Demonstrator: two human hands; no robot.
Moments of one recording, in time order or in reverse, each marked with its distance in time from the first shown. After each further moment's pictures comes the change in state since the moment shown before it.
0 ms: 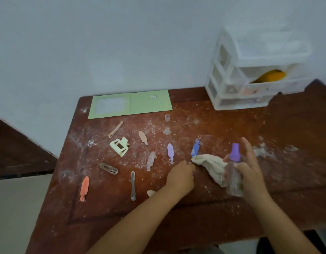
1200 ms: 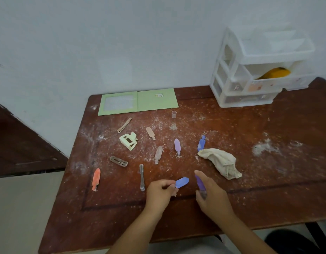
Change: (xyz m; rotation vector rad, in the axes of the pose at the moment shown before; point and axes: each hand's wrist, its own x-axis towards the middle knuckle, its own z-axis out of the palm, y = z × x) left_hand -0.084 -0.040 0.013 -0.963 0.285 -0.481; right_hand -0.044 0.098 0.048 -0.857 -0.173 -0.492
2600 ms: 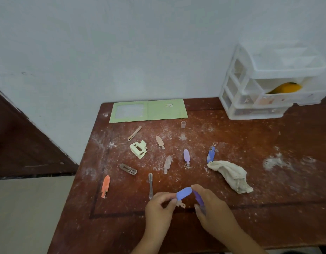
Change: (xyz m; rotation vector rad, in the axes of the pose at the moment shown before) left_hand -0.020 -0.008 -0.023 0.019 0.112 0.212; right_hand 0.008 -0.036 -0.007 0.009 -0.214 -0.055
